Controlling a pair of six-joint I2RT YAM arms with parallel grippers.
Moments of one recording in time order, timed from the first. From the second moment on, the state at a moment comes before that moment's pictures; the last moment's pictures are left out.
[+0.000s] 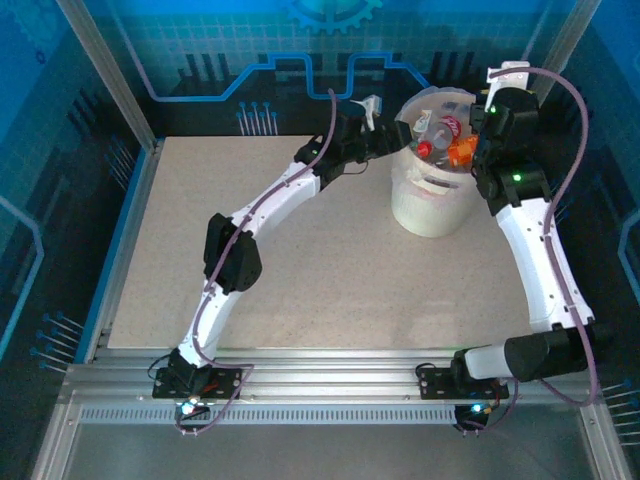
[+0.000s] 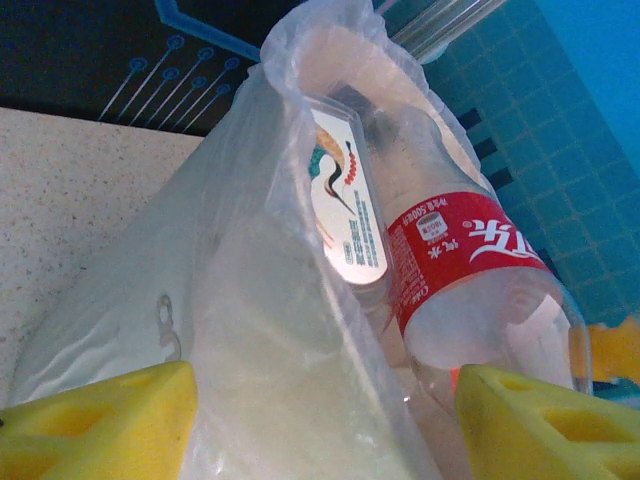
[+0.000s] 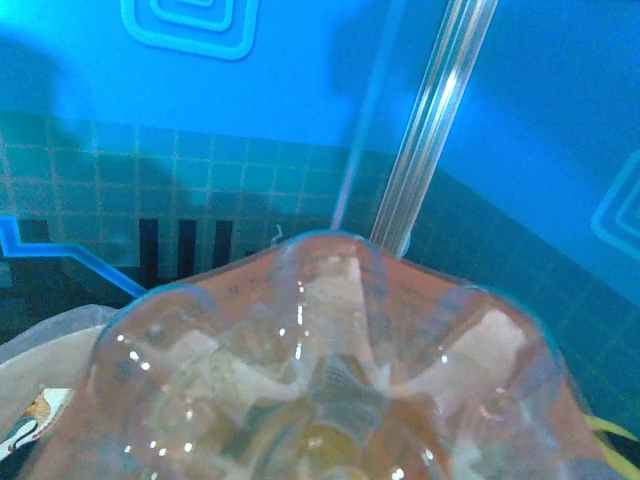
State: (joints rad) left arm -0.61 2.32 2.32 -0.26 0.29 -0.81; right arm 0.14 1.38 1.62 -0.32 0.58 -0.18
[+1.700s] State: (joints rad) left arm -0.50 2.41 2.41 -0.38 0.29 -0.79; right arm 0.16 1.47 1.45 -0.43 0.70 0.02
